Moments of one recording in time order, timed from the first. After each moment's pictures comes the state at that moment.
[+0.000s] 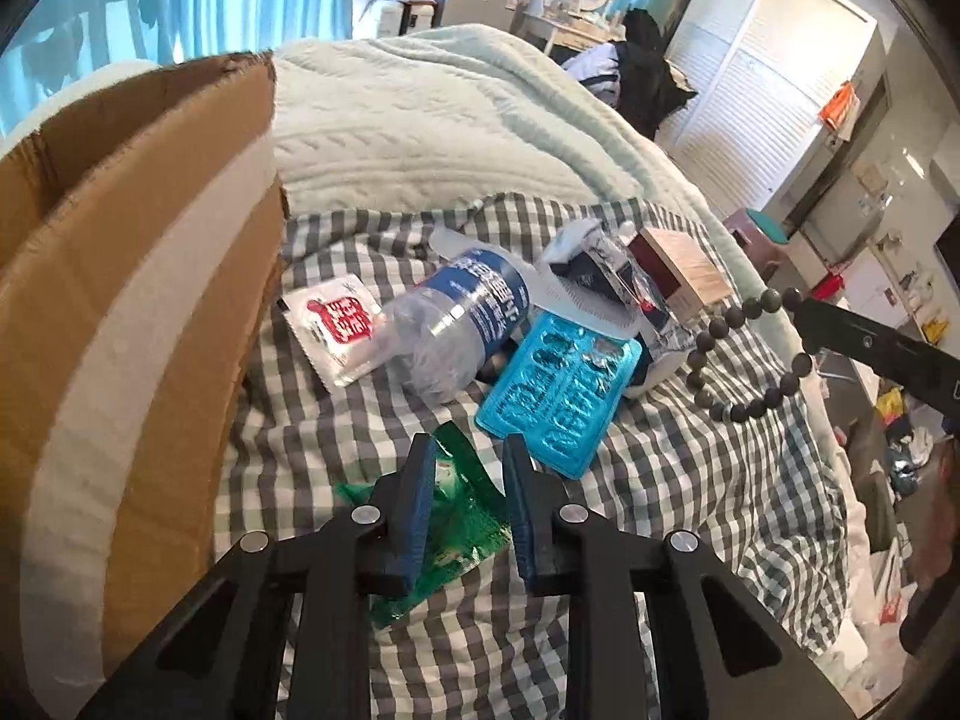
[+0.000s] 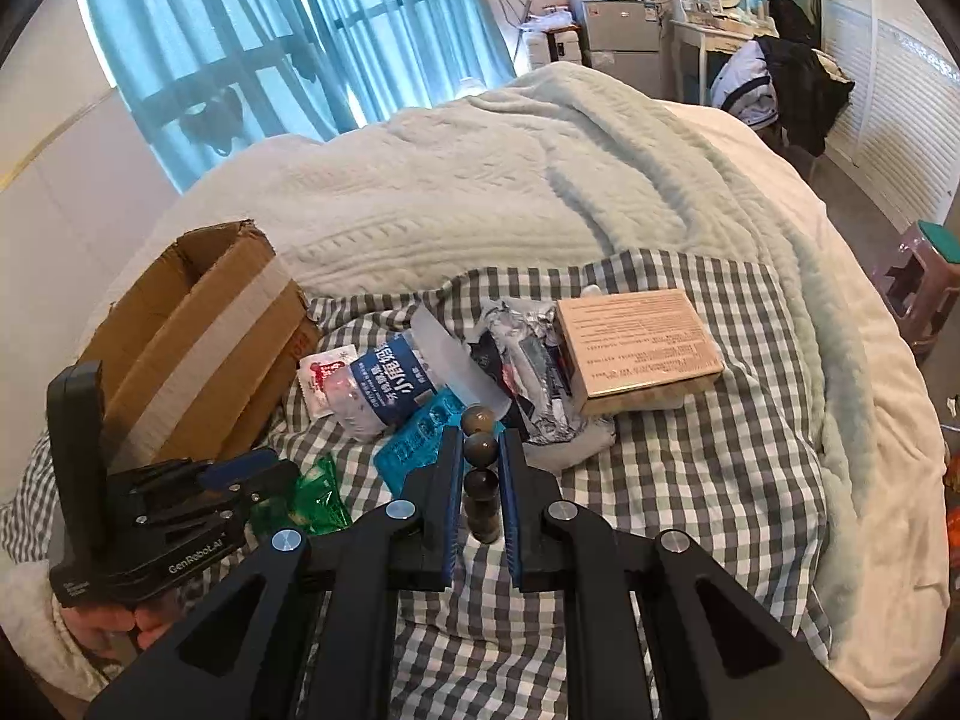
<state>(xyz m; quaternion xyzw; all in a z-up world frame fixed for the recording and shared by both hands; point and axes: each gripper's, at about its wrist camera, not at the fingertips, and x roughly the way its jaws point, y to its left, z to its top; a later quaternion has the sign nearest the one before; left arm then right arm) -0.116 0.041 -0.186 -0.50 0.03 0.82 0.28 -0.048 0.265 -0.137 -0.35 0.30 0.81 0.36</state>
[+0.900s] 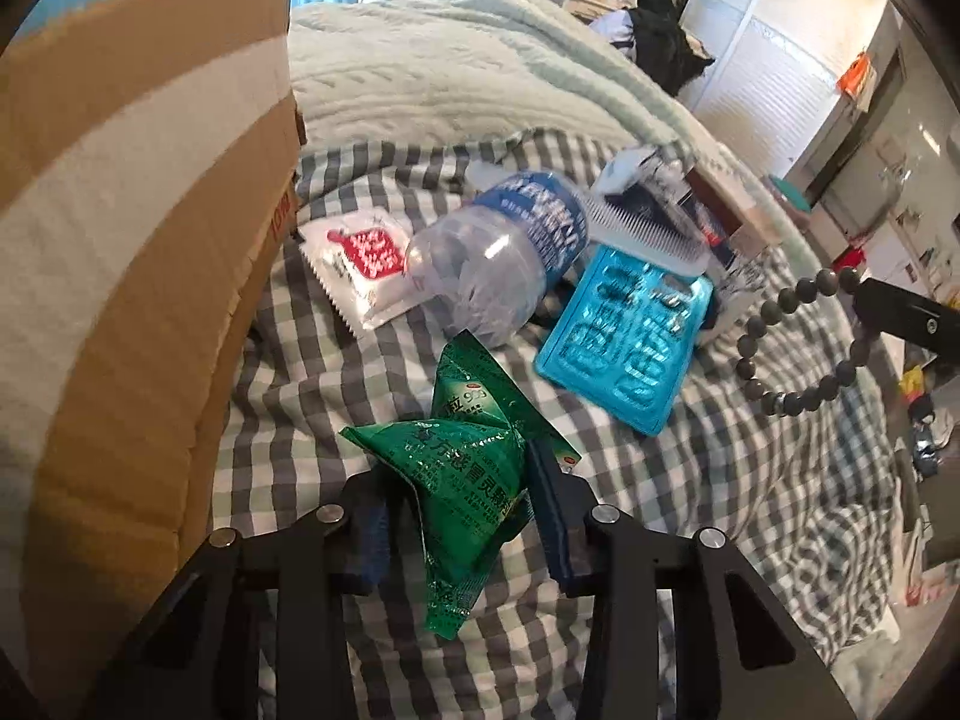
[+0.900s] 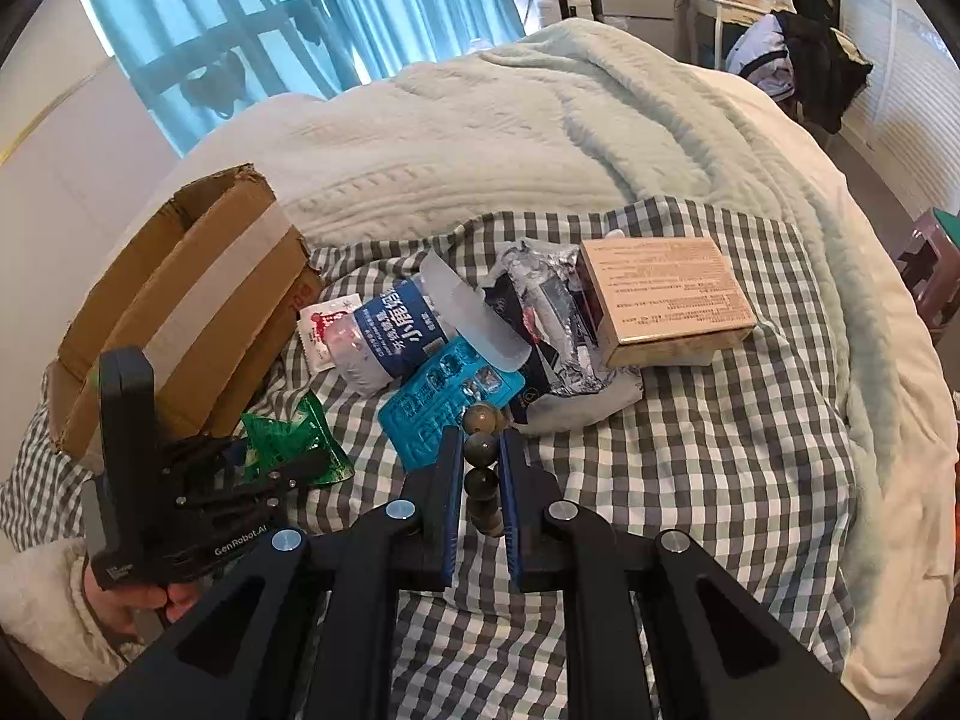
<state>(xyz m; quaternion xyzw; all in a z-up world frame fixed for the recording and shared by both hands) -0.117 0.036 -0.221 -0.52 0.06 0.82 0.26 -0.058 0.257 -0.156 -0.38 0.32 0.80 0.34</state>
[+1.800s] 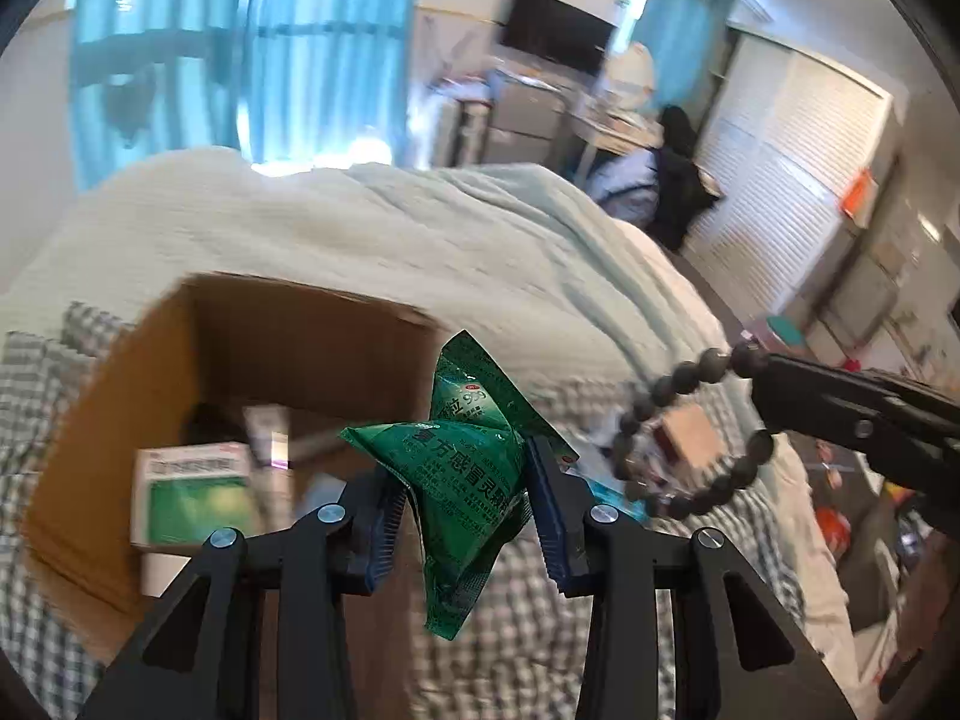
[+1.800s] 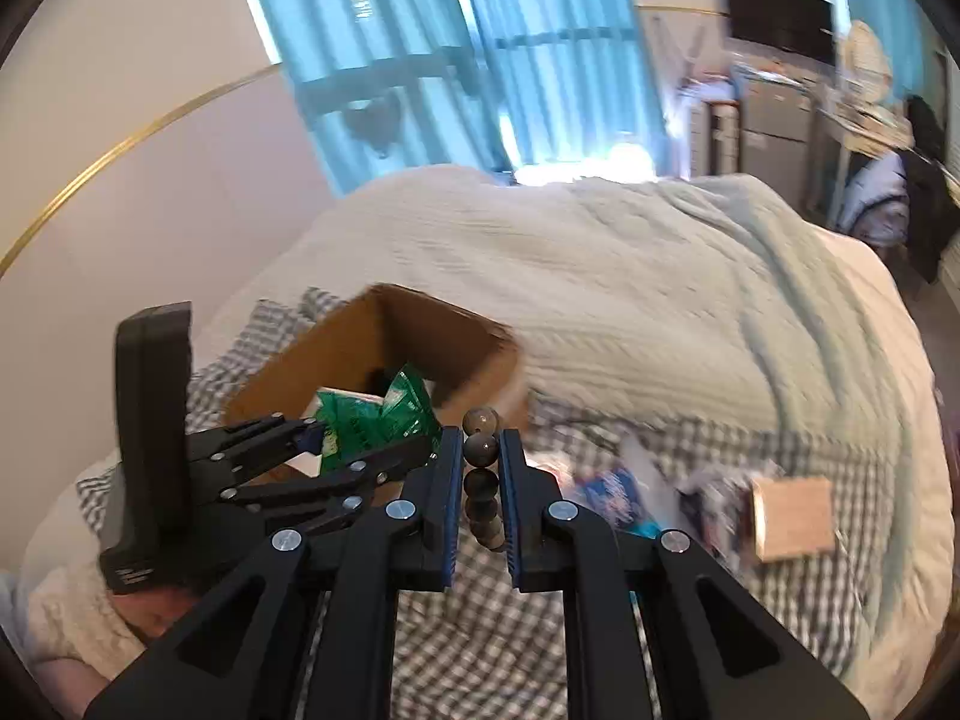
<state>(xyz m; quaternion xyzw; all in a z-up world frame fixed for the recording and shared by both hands) -0.155 -0.045 -0.051 -0.41 -0.02 0.89 0.21 -0.182 0.220 -0.004 -0.33 0.22 0.89 0.21</state>
